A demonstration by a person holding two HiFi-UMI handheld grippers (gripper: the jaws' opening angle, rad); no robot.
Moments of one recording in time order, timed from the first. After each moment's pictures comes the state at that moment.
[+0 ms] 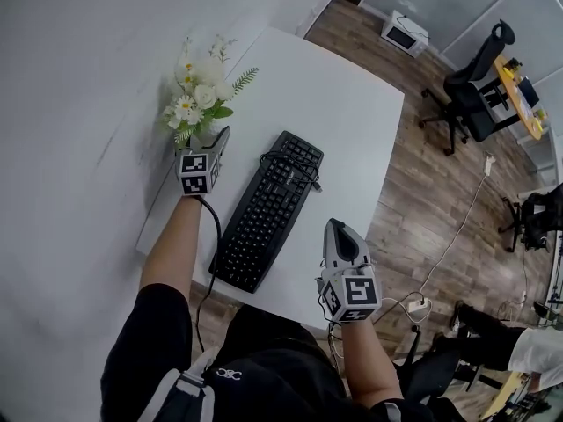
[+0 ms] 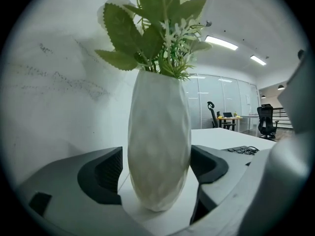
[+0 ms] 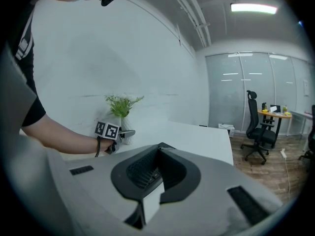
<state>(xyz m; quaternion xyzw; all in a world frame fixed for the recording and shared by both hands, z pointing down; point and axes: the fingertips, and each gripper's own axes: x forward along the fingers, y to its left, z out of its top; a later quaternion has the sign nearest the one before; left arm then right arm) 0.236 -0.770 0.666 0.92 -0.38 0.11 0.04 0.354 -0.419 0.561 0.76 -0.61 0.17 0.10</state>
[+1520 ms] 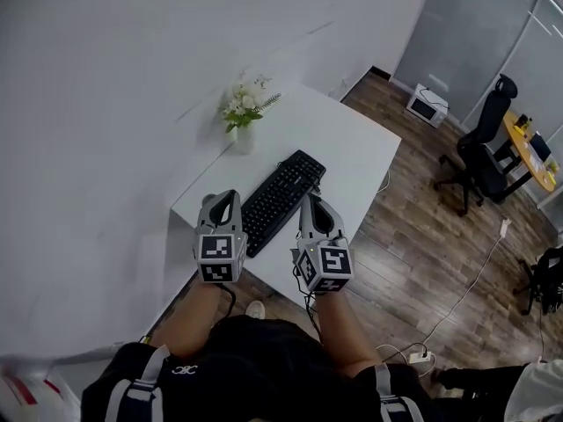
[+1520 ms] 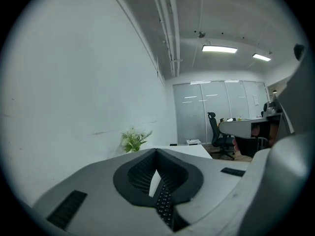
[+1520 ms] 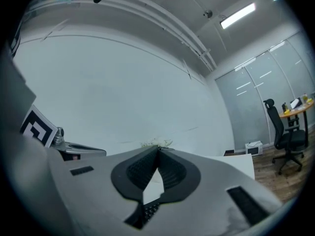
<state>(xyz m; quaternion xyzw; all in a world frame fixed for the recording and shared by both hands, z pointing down) 0.121 -0.378 0.418 0.88 -0.46 0.10 0.02 0.271 -0.314 0.395 0.70 -0.71 0.05 -0.05</state>
